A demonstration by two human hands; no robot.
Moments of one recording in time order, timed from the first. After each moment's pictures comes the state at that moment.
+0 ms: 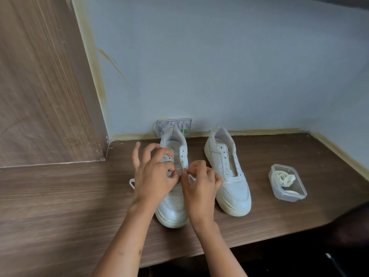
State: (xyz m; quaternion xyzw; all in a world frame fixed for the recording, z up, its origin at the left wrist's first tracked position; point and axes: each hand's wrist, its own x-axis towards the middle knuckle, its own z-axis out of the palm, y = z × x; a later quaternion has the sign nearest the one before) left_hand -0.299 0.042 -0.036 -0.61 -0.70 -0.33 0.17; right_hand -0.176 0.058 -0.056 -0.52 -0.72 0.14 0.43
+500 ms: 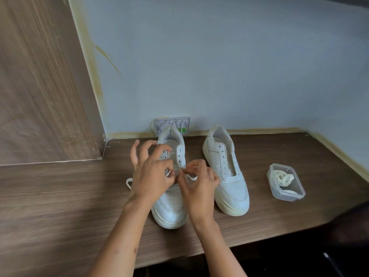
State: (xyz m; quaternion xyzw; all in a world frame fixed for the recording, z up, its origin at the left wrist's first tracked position) left_hand -0.300 0.044 -0.037 -0.63 -0.68 -0.33 0.16; right_hand -0.169 0.060 -0.056 -0.50 -0.72 0.20 0.44
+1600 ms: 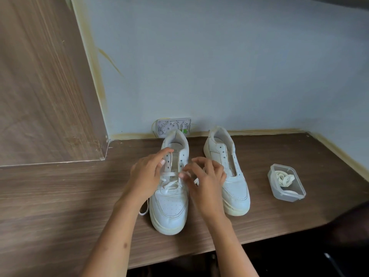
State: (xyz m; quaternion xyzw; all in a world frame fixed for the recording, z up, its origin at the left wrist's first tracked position) left_hand -0.322 0.042 -0.044 -0.60 -0.70 -0.36 -0.11; right_hand -0.150 0.078 -0.057 -0.47 -0.80 0.11 0.36
